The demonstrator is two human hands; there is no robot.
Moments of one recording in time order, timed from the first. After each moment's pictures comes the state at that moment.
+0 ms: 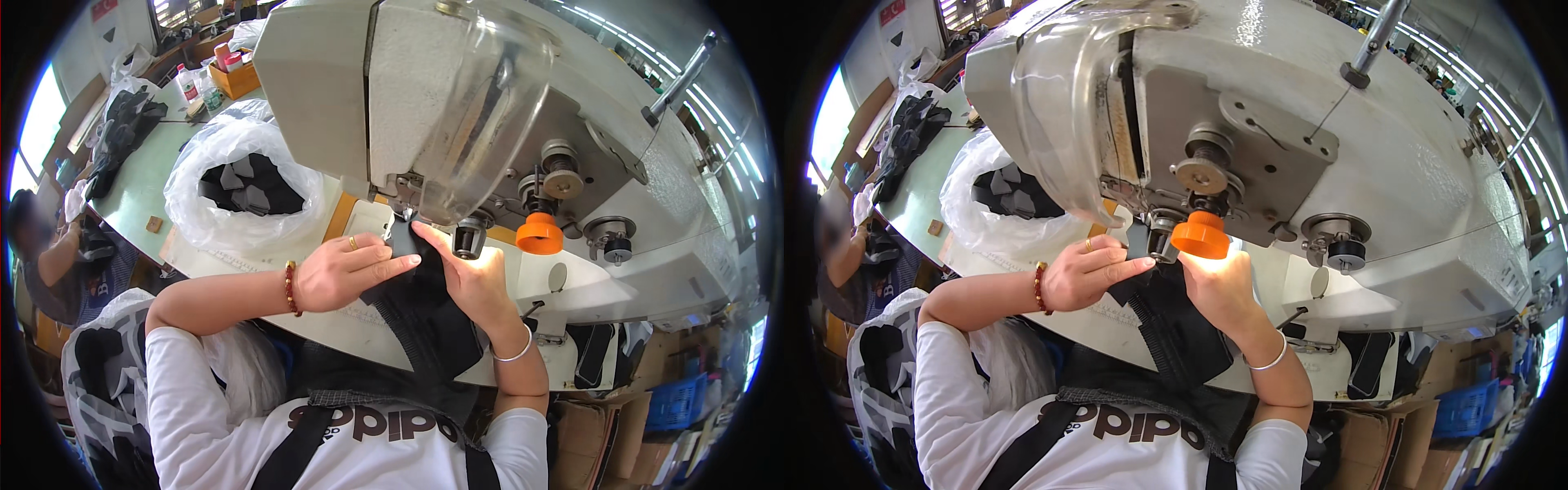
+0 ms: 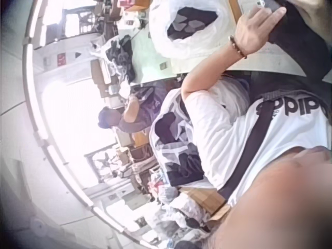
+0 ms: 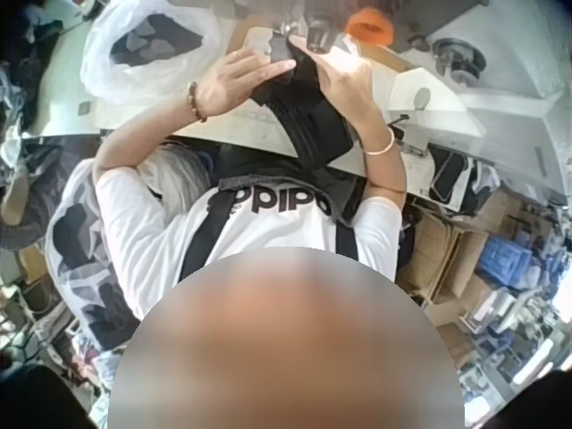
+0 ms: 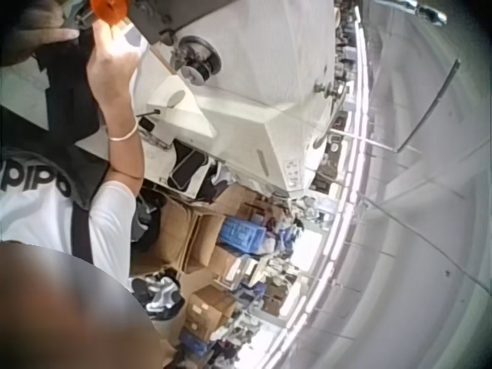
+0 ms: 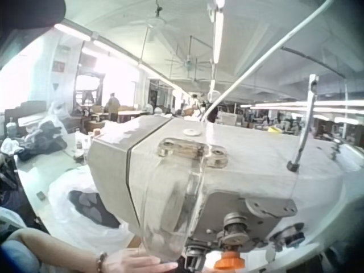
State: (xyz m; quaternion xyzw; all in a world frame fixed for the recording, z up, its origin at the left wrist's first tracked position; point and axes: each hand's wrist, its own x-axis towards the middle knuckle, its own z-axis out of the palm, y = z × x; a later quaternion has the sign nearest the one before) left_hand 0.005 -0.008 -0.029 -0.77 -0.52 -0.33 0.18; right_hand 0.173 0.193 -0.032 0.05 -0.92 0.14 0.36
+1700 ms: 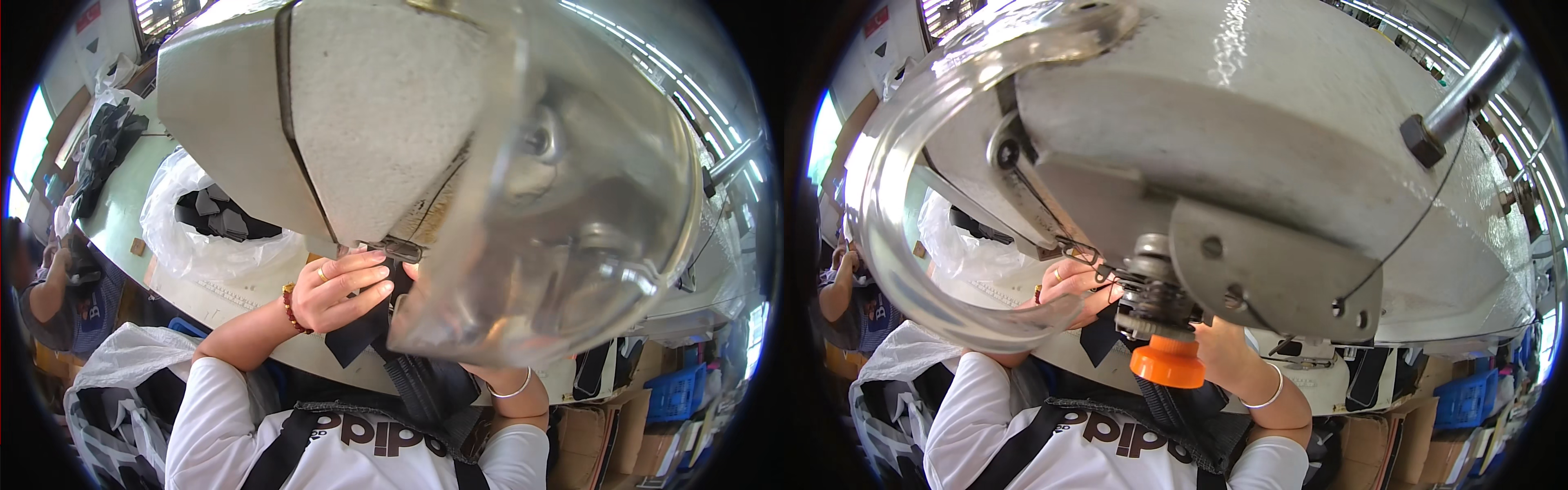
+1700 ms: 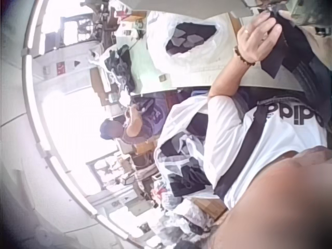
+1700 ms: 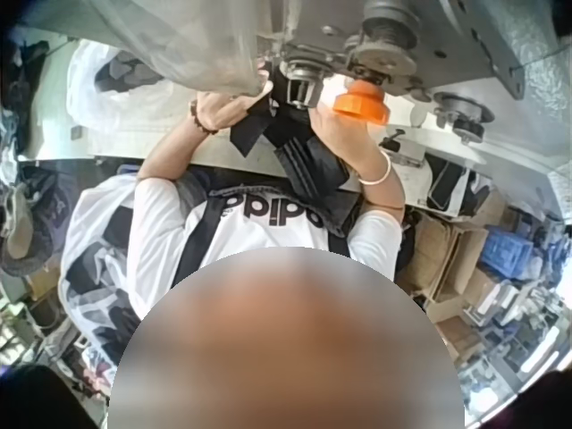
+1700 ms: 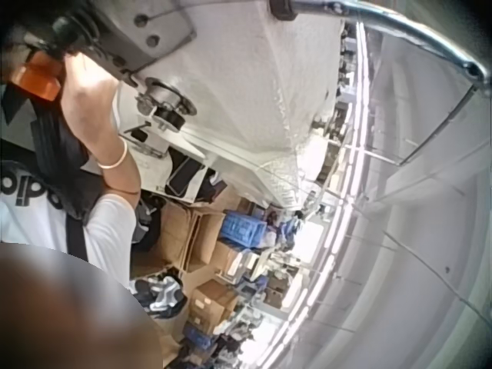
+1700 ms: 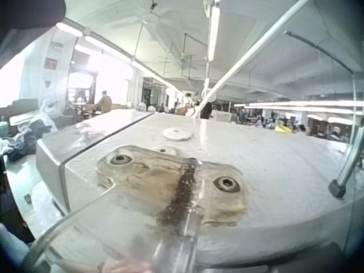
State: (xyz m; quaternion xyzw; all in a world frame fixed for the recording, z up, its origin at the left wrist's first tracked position) left_hand -0.015 0.023 -0.054 -0.72 -0.44 -0.38 0.39; right_hand 0.199 0.185 -0.033 -0.02 -0.88 0.44 0.14
